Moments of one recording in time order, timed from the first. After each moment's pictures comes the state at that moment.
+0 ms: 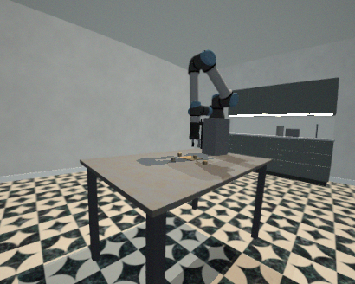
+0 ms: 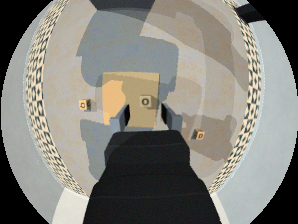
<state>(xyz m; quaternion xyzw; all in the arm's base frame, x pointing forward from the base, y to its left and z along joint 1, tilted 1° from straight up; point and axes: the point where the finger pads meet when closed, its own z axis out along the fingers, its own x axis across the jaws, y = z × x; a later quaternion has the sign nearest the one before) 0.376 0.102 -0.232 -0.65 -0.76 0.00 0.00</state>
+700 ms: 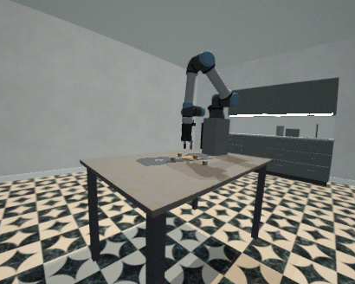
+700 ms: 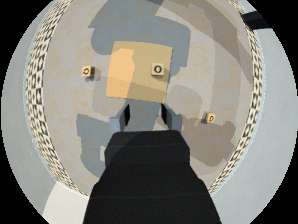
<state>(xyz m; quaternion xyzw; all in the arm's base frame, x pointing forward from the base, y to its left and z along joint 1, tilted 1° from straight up) 0.451 0.092 -0.244 -0.62 -0.78 0.00 0.00</state>
